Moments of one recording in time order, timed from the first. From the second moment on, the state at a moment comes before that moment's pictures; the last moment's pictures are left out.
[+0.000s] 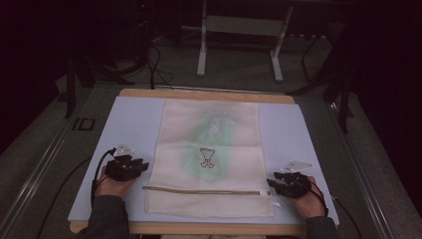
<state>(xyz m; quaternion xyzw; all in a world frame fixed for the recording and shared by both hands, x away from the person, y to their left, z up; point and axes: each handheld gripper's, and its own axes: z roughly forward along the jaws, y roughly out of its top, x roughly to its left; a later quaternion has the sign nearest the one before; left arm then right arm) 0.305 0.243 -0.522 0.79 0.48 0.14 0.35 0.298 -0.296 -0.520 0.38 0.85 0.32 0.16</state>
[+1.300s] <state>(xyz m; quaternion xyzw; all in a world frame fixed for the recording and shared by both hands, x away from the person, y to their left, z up) 0.304 0.237 -0.520 0.80 0.45 0.14 0.36 0.299 -0.193 -0.496 0.24 0.90 0.35 0.09</state>
